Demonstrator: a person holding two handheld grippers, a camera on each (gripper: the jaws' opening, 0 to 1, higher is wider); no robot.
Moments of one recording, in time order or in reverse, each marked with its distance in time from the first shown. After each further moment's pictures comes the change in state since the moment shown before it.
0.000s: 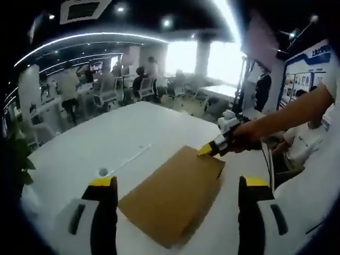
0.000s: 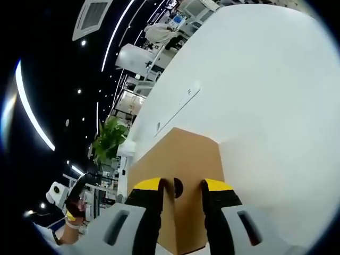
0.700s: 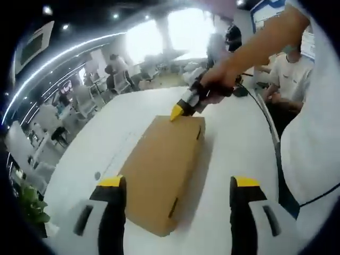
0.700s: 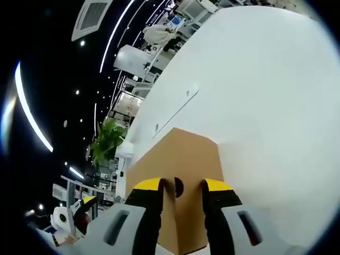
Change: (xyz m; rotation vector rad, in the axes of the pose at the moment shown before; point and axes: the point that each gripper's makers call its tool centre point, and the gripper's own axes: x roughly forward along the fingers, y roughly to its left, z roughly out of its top) left arm 0.017 -0.050 -0.081 0.374 0.216 -0.029; right arm 0.000 0.001 0.000 0.002 -0.023 -0.019
